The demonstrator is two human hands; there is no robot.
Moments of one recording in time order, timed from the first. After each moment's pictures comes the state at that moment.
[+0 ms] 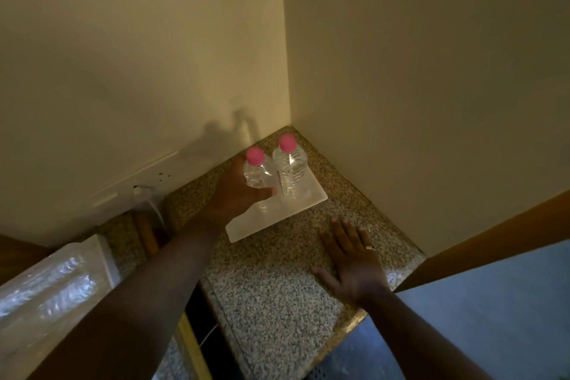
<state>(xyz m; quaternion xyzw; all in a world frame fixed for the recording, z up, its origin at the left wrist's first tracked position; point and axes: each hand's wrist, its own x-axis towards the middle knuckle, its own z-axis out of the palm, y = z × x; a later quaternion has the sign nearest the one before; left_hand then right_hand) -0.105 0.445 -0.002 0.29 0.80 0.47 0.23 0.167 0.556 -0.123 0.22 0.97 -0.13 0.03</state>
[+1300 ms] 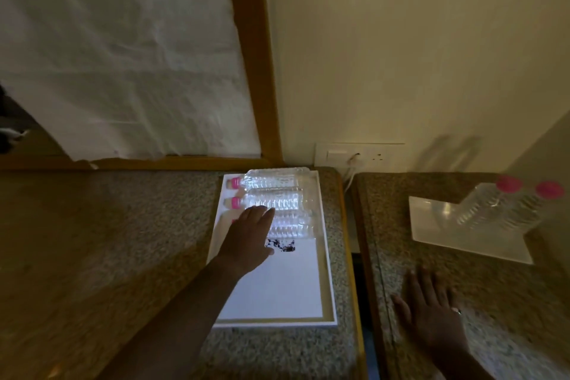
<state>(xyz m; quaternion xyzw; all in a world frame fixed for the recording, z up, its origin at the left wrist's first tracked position) -0.063 0.041 -0.011 0.20 0.97 0.06 0.09 0.100 0.395 -0.107 0.14 0.98 -0.08 0.09</state>
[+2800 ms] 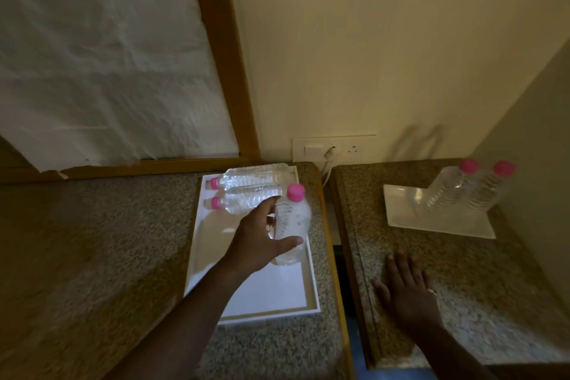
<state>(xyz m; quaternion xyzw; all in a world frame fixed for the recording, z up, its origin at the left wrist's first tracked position) -0.030 0.089 0.036 0.13 0.87 0.47 0.09 0.105 0.396 -0.111 0.15 0.98 -0.10 0.09</state>
